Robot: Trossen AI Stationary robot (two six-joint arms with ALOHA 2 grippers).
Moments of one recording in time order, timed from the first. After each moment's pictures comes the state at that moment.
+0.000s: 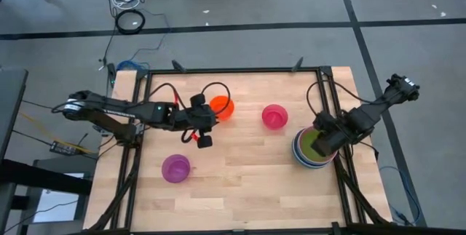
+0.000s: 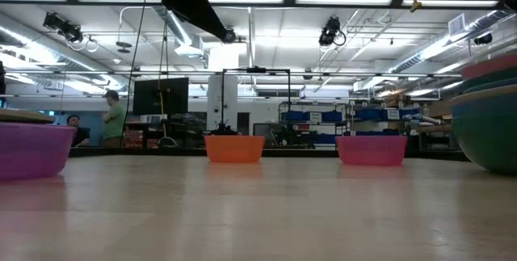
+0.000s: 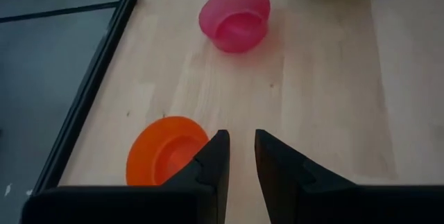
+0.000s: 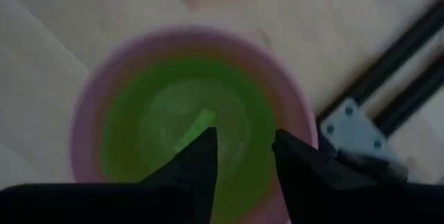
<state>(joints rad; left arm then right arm) -0.09 1.34 1.07 -0.48 -0.39 -0.01 0.59 1.03 1.04 -1.57 0.27 1.34</state>
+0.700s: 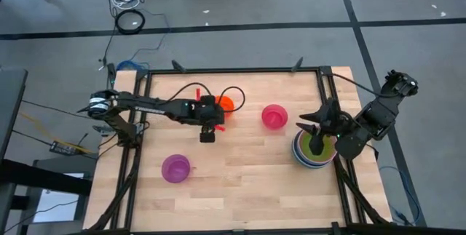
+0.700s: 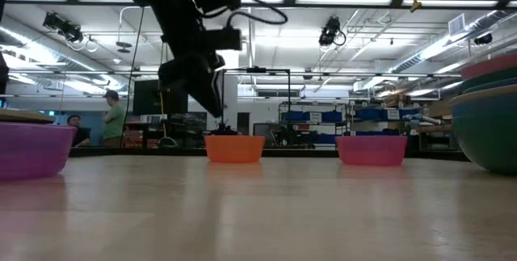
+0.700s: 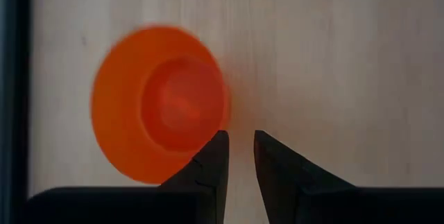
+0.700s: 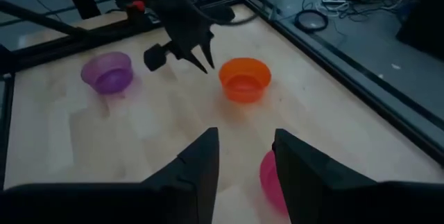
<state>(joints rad) 0.08 1.62 1.08 -0.56 -0.28 0.20 0.72 1.03 1.25 -1.18 0.95 0.94</state>
